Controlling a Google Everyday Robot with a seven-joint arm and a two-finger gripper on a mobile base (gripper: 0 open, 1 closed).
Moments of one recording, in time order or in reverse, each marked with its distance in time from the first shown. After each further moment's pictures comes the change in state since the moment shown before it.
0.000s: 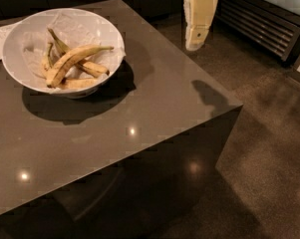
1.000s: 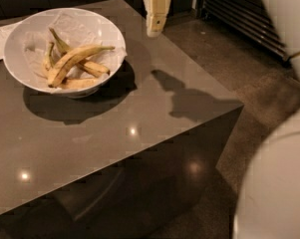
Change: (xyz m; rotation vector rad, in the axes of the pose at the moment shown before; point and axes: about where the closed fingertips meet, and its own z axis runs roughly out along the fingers) arm -0.070 -0.057 0.036 0.014 -0.144 -0.160
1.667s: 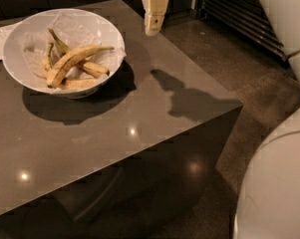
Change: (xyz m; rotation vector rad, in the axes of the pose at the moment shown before) arm -0.004 -0.006 0.002 0.012 -0.009 -0.010
